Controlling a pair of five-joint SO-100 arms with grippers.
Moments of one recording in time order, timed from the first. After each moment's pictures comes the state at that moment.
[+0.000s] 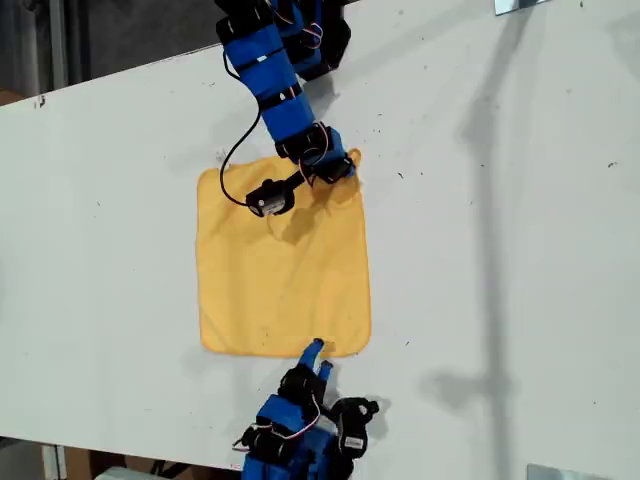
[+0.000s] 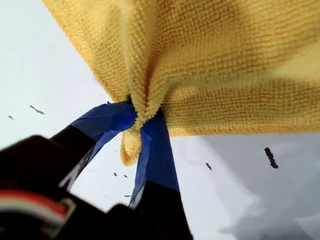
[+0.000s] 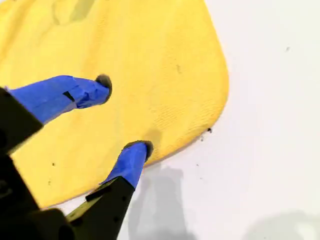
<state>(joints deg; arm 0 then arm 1) 5.1 132.1 144.5 54.8 -108.0 -11.0 89.9 122.3 57.4 64.8</state>
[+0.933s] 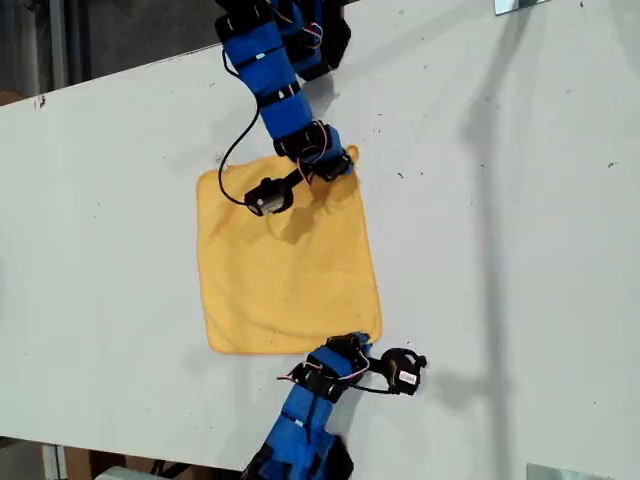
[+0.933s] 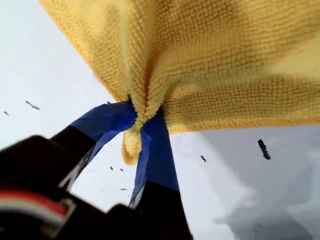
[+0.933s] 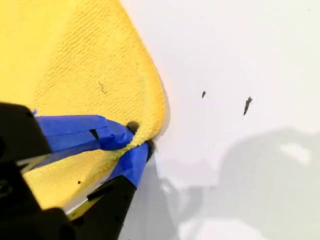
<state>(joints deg) 15.0 88.7 118.1 48.5 -116.9 -11.2 92.3 122.4 60.2 64.2</state>
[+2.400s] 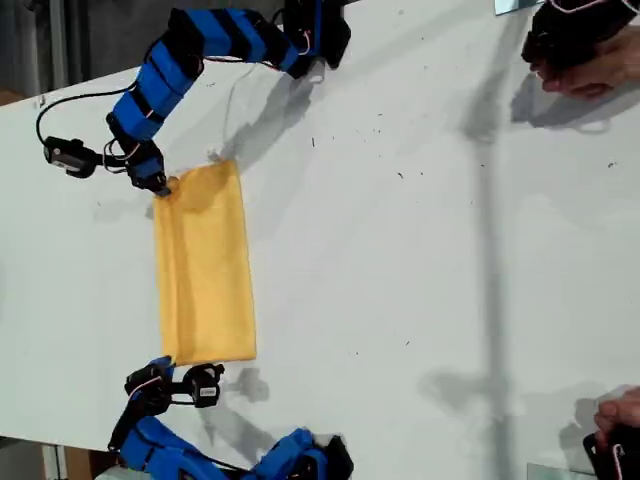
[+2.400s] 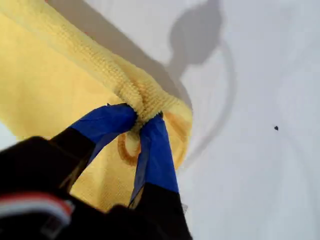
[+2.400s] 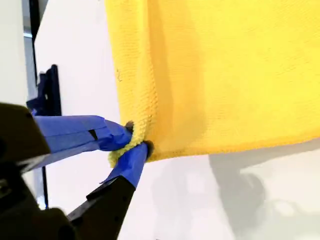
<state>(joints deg) -65.9 86.0 82.6 62.1 -45.2 57.0 59.9 64.3 54.1 28.1</state>
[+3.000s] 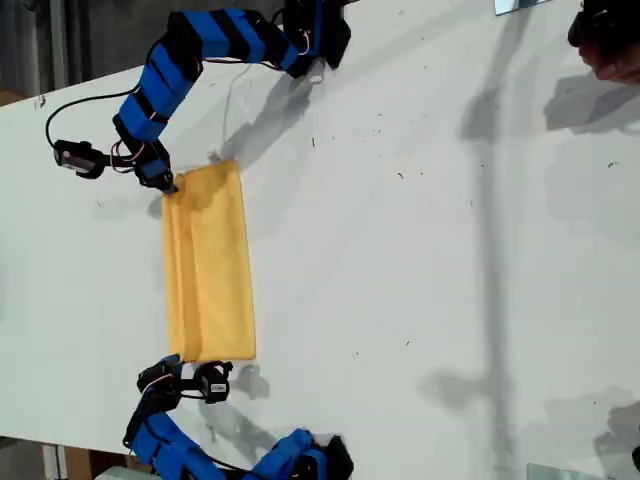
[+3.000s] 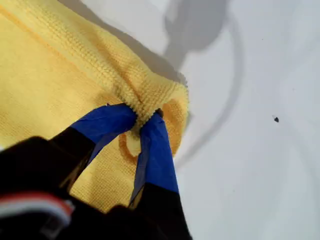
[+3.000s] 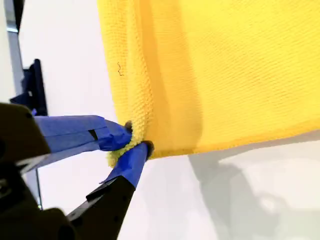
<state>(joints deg) -67.8 87.4 93.8 53.6 -44.1 57.2 63.0 70.6 52.0 26.5</state>
